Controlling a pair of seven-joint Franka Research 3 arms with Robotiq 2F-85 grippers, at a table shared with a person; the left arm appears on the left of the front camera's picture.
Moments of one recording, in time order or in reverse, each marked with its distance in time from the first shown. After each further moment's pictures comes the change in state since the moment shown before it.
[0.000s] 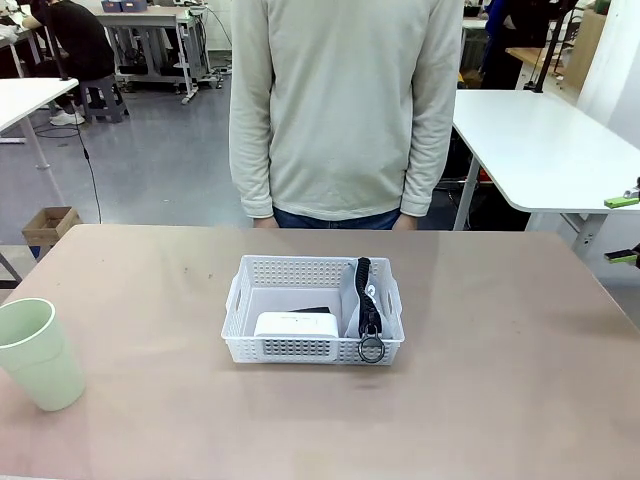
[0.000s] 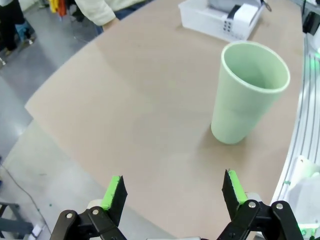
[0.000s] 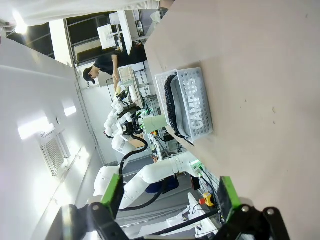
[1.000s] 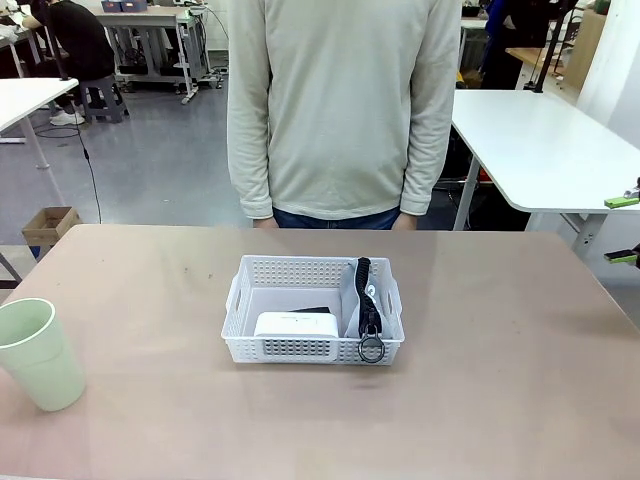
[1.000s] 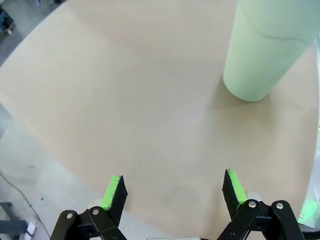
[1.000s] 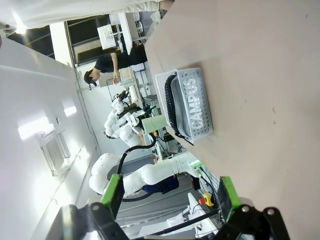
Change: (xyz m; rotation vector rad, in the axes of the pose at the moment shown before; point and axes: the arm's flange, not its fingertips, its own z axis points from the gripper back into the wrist) left arm -0.057 0.020 -0.069 -0.062 0.104 -0.040; right arm 0.000 0.000 0.000 0.000 0.000 0.000
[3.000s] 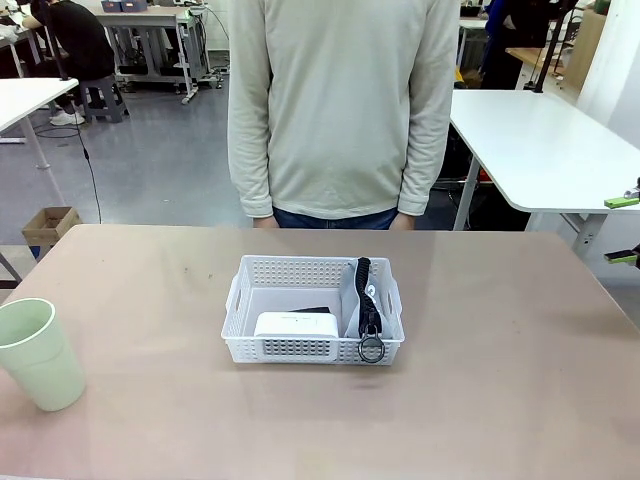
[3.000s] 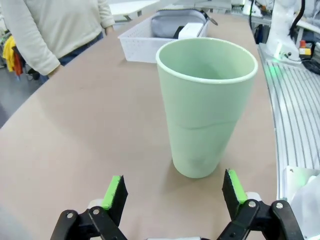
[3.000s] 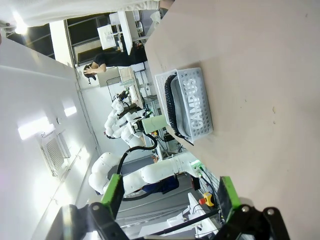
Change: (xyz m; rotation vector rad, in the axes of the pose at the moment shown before) left arm 0.023 -0.028 -0.017 -0.161 -0.354 -0.118; right arm 0.000 0.000 0.000 0.001 0.000 -0.001
